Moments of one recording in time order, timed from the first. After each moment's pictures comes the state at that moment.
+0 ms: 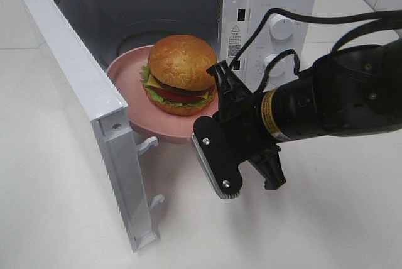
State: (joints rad) left arm 0.02 0.00 -0.50 -0.12 1.04 0.12; right arm 0.77 1.66 -0.74 -1.06 -0.05 -0.35
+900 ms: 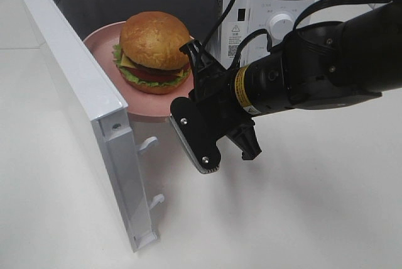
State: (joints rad) left arm 0.02 0.00 -0.50 -0.12 1.04 0.12; right arm 0.76 1.75 -0.89 -1.07 -0.08 -0.46
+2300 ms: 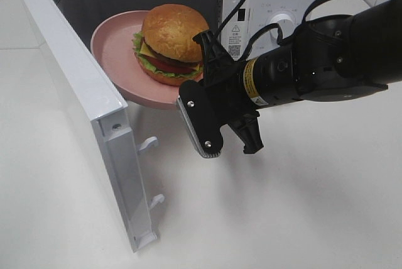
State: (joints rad) left arm 0.02 0.00 -0.50 -0.12 1.04 0.12; right arm 0.72 1.75 -0.89 -1.06 -0.10 -0.40
